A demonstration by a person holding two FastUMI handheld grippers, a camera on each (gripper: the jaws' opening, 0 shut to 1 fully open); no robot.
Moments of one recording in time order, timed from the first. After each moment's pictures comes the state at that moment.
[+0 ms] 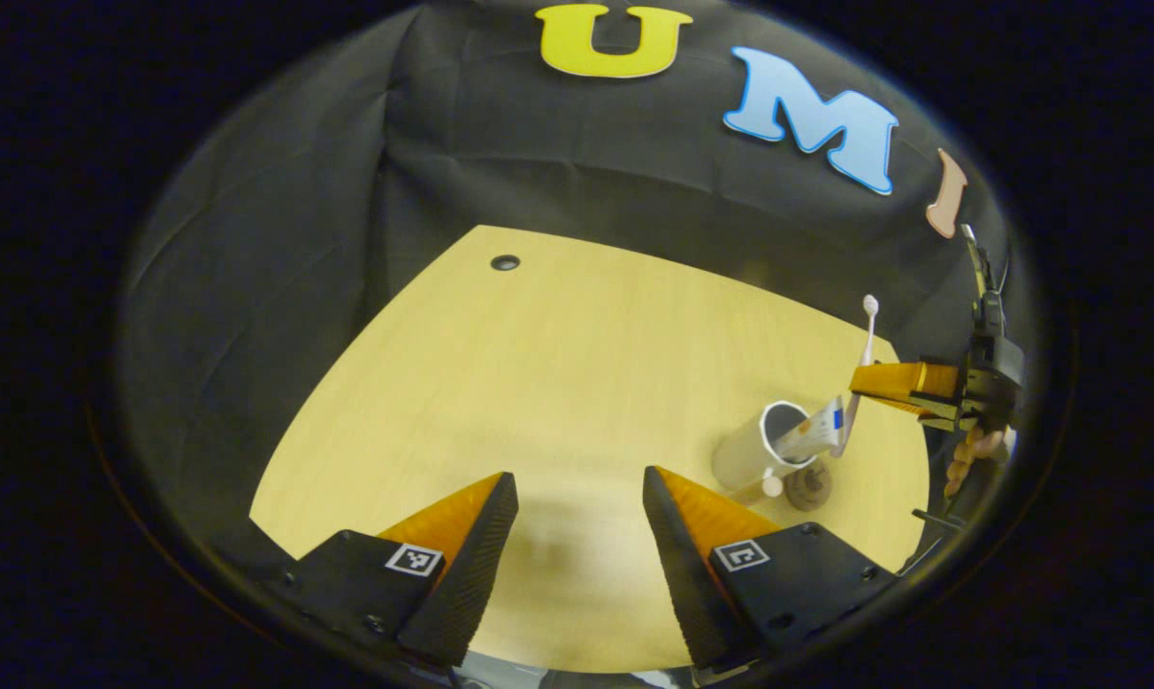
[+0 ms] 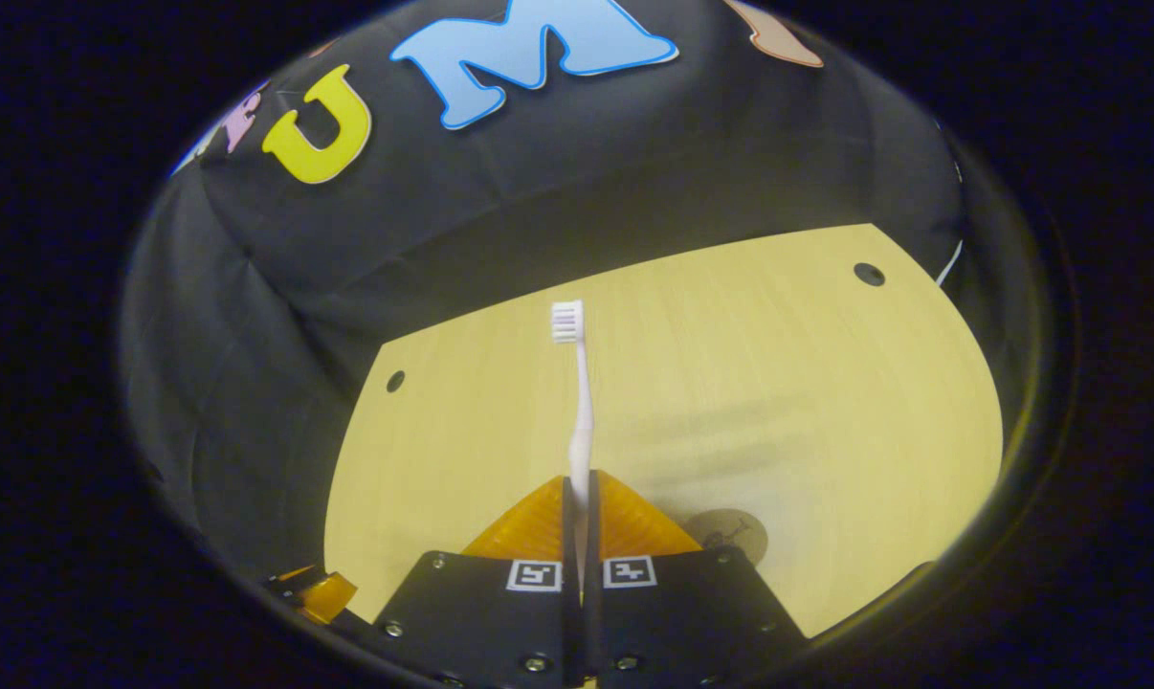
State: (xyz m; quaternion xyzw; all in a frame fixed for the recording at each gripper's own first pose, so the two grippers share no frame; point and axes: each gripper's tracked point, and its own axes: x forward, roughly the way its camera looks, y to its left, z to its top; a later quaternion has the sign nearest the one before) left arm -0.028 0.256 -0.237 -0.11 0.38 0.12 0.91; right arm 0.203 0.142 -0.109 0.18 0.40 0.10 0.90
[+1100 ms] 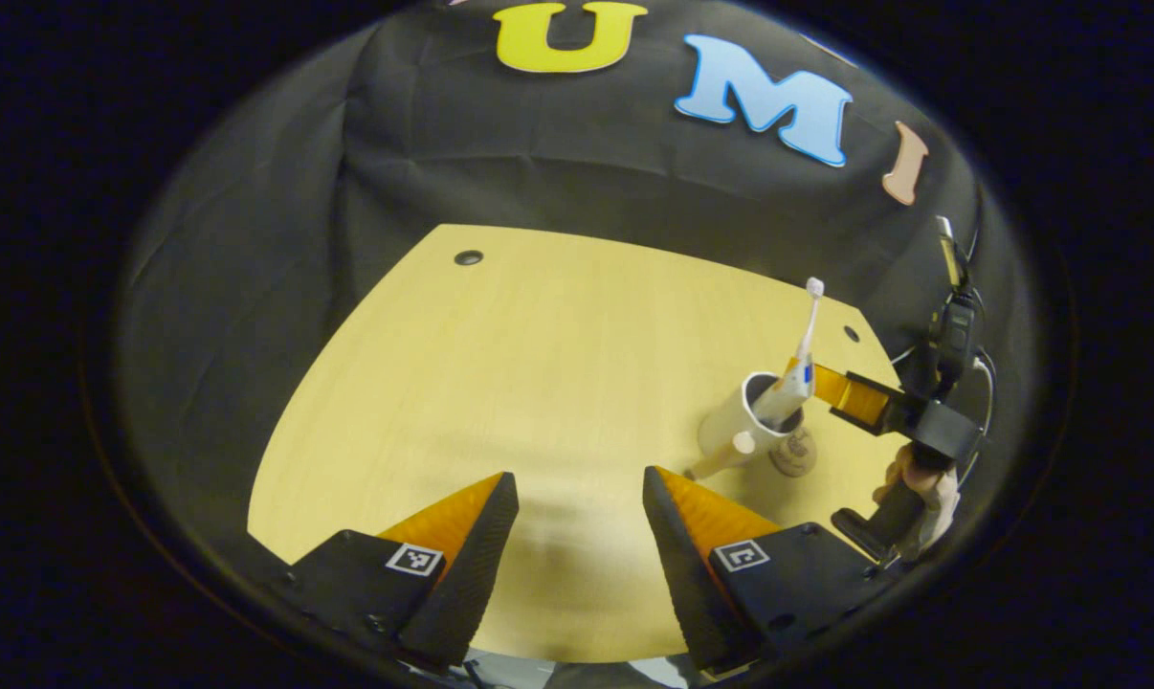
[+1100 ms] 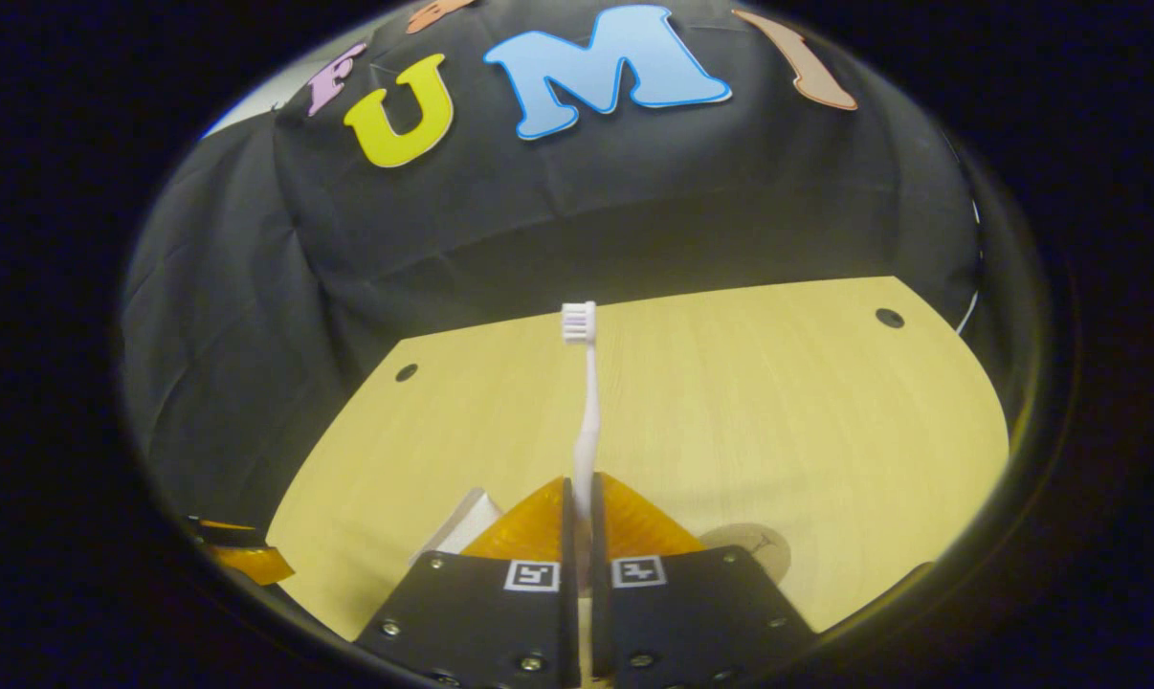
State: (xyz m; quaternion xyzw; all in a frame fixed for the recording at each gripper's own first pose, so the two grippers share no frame) left arm -0.039 0.211 -0.241 -0.08 0.39 0.04 0.92; right arm 0.178 0.163 -0.152 0.10 0.29 0.13 0.94
